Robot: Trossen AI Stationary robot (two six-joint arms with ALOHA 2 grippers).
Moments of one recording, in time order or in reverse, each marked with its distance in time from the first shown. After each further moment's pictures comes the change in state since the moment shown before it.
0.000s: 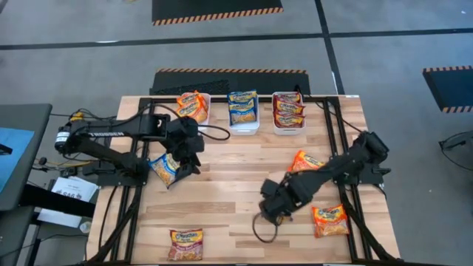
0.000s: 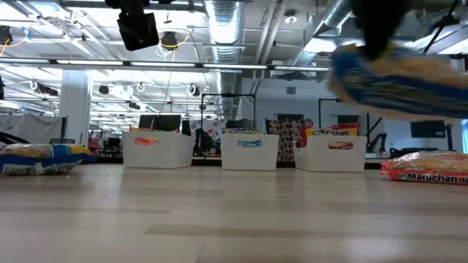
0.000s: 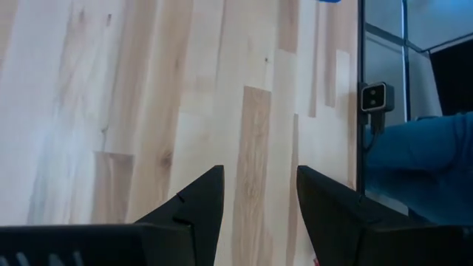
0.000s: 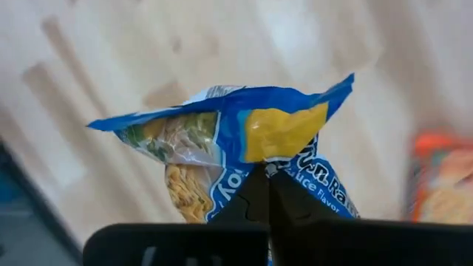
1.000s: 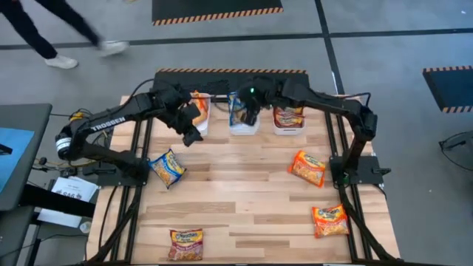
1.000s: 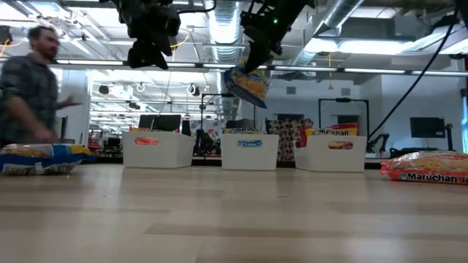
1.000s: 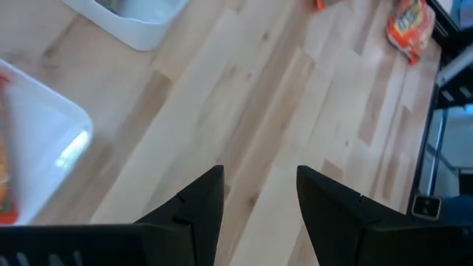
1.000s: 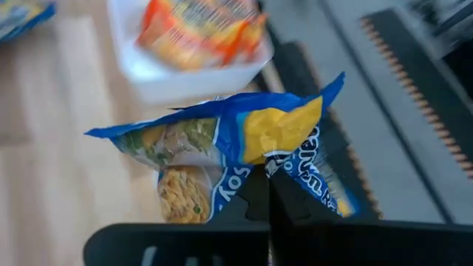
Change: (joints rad) left arm 0.389 0.000 0.000 0.019 0.000 -0.003; right arm -0.830 0.001 0.198 0.477 0.052 -1.123
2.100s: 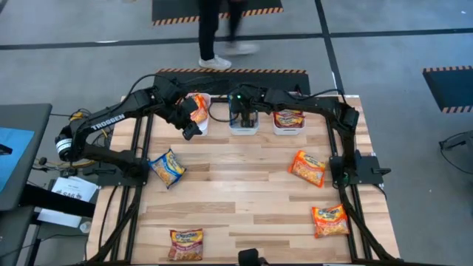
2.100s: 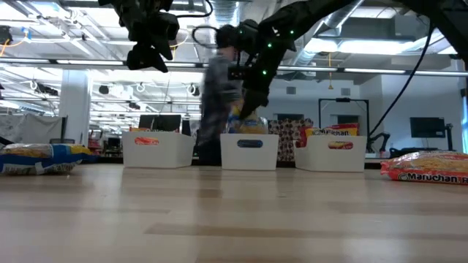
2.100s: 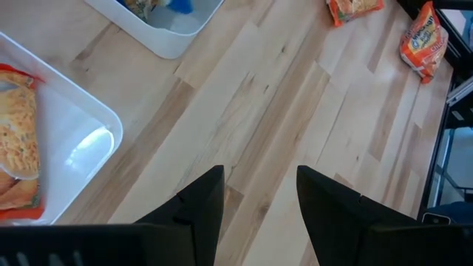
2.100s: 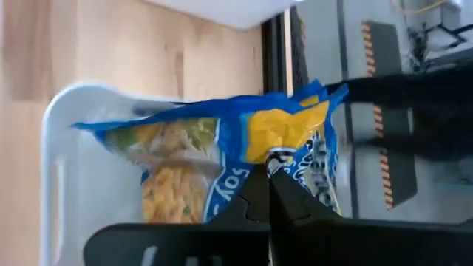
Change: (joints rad) left arm 0.070 0.000 0.000 0.005 -0.008 0.001; right arm -0.042 0.208 -0.075 0.141 0.082 -0.402
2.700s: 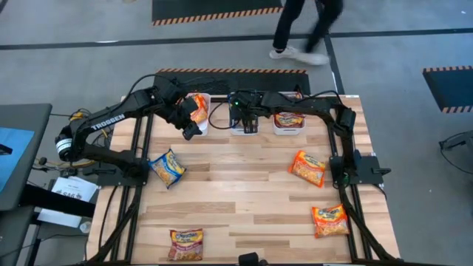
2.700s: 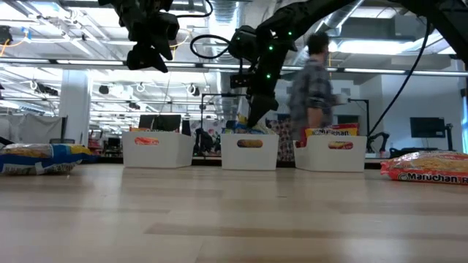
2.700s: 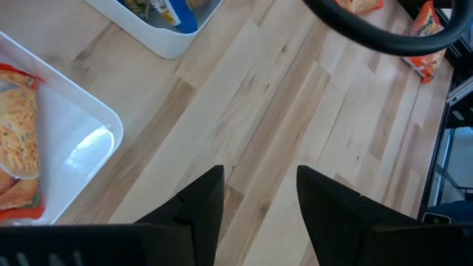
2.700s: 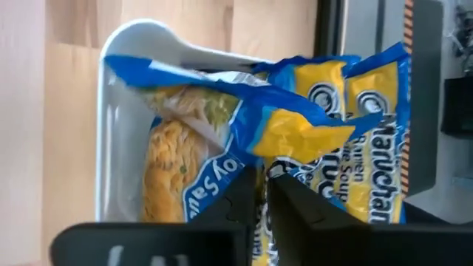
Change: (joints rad) left arm 0.000 0.000 0.000 -0.001 0.000 0.001; right arm 0.022 0.022 -0.004 -0.108 -0.003 -0.004
